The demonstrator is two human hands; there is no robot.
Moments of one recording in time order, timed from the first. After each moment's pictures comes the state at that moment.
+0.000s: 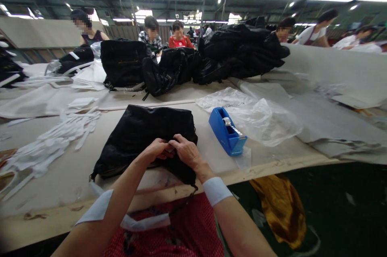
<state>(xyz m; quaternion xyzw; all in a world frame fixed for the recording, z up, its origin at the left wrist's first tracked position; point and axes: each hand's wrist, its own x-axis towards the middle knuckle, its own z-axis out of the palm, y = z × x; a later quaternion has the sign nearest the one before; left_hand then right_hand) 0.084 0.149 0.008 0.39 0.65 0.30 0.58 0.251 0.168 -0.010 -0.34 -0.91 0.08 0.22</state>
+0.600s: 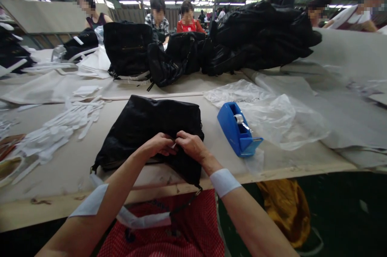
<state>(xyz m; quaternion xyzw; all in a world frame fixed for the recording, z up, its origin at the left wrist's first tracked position) 0.078 0.152 0.013 0.37 0.63 0.27 0.63 0.257 0.194 -0.020 -0.26 -0.94 0.09 0.20</state>
